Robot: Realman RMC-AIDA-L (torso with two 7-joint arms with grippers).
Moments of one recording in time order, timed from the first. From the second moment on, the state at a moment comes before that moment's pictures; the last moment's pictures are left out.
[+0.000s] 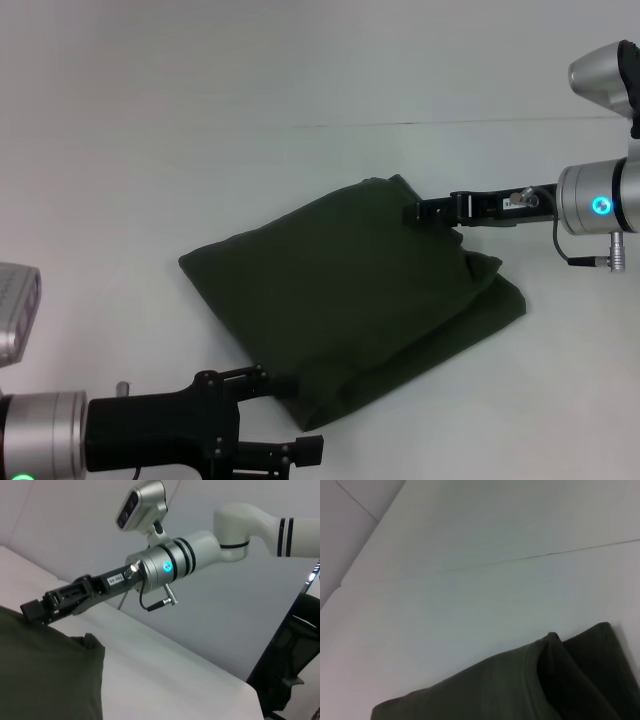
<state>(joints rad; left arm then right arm) -0.47 -2.17 0.55 0.55 2.18 1.78 -1.32 0.82 1.99 -0.85 -0.43 -2.13 -1.04 2.23</state>
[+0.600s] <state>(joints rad) -0.48 -2.17 0.55 0.54 2.18 1.77 -1.32 0.81 1.99 -0.85 -0.39 -2.13 -1.02 2.23</state>
